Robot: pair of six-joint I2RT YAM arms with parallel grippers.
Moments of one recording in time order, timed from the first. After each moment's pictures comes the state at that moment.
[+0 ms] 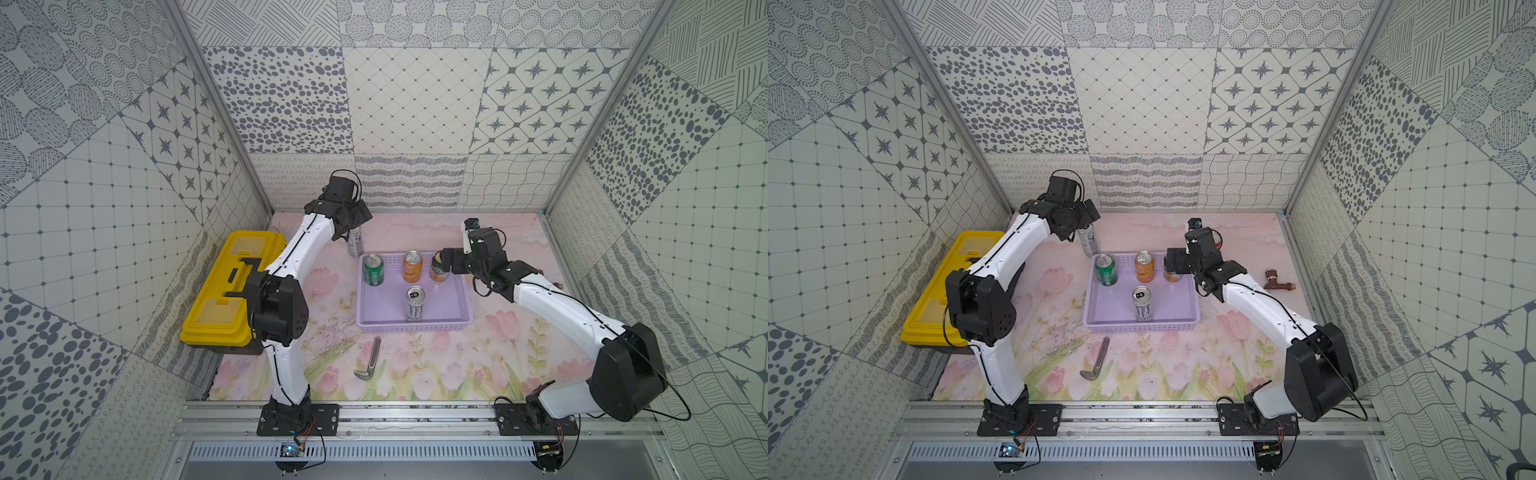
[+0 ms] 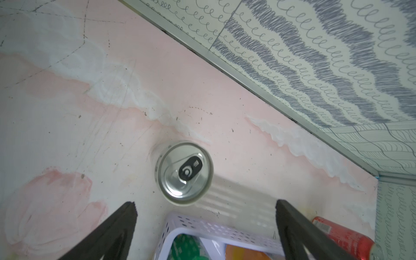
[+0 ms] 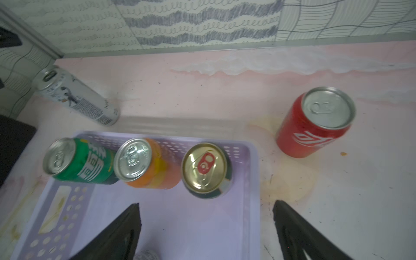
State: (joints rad) left arm -0.21 1.91 1.82 -0.75 -0.06 -0.71; right arm 0.54 1.43 1.10 -0.30 0.11 0.32
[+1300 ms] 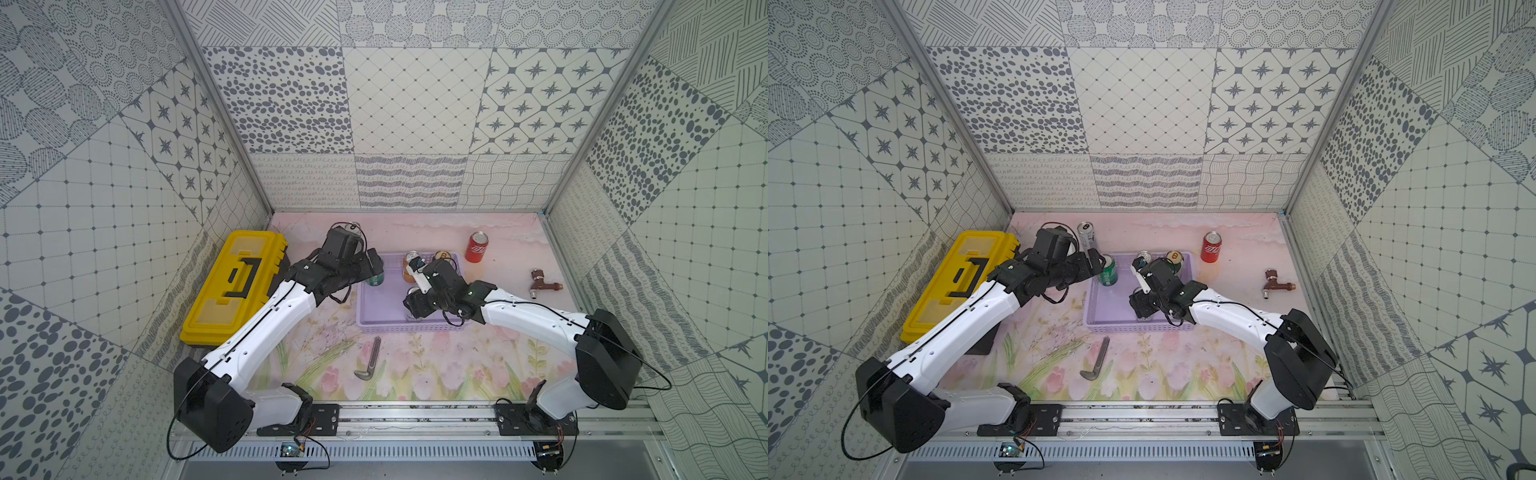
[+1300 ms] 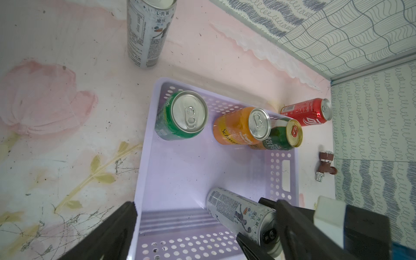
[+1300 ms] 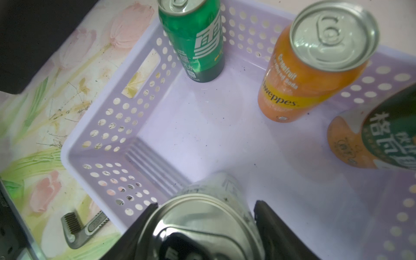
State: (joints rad) left arm -0.44 1.31 1.21 -0.69 -0.03 -0.73; right arm 0.83 1.54 1.05 -0.33 0.00 0.22
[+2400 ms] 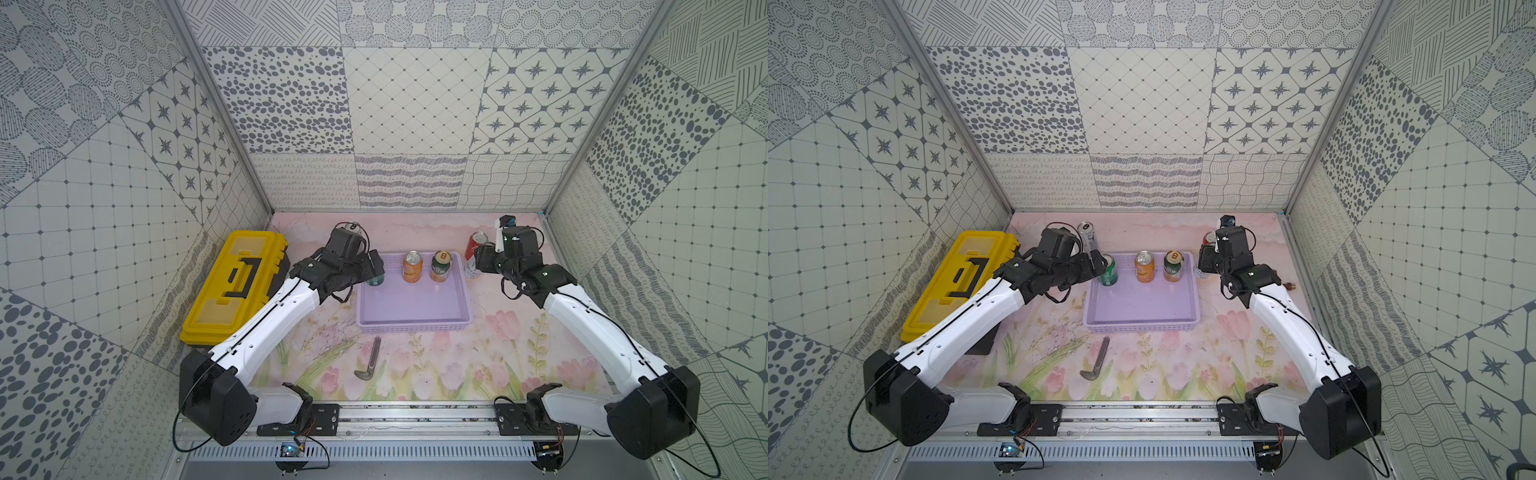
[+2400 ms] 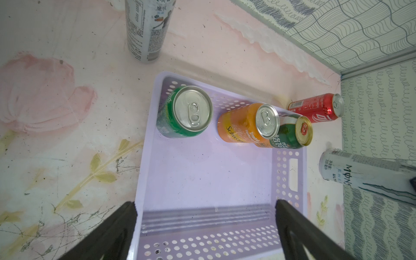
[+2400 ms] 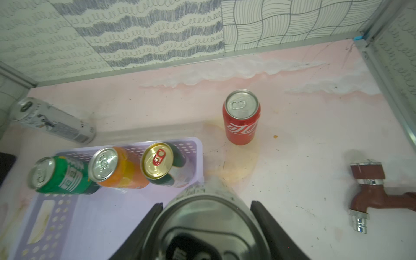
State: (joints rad) left arm -0.44 1.34 1.21 -0.69 -0.02 -0.72; right arm 0.35 1.28 1.09 -0.48 0.18 0.34
